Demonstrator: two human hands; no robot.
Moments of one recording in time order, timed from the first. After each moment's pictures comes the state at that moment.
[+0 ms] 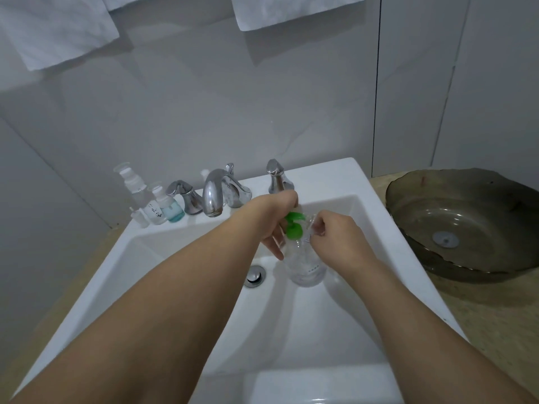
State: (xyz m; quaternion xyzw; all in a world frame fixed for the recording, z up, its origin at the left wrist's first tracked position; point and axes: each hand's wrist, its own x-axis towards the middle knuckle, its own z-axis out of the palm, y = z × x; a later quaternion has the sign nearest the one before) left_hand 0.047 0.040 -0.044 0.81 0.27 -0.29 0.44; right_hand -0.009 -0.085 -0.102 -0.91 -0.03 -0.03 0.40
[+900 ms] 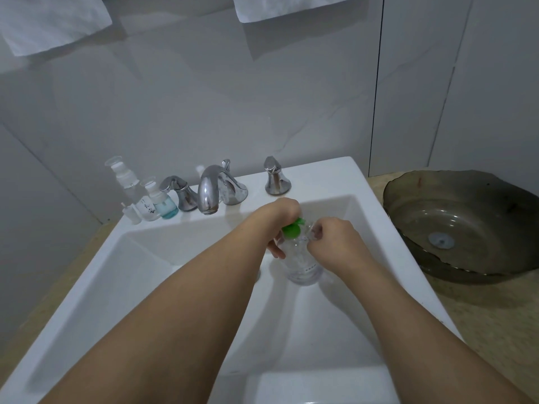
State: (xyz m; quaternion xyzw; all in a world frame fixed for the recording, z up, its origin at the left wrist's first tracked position) left_hand 0.062 0.032 -0.073 0.85 0.26 -0.28 0.37; right_hand -0.009 -0.085 -0.103 -0.93 -0.01 0.00 0.37
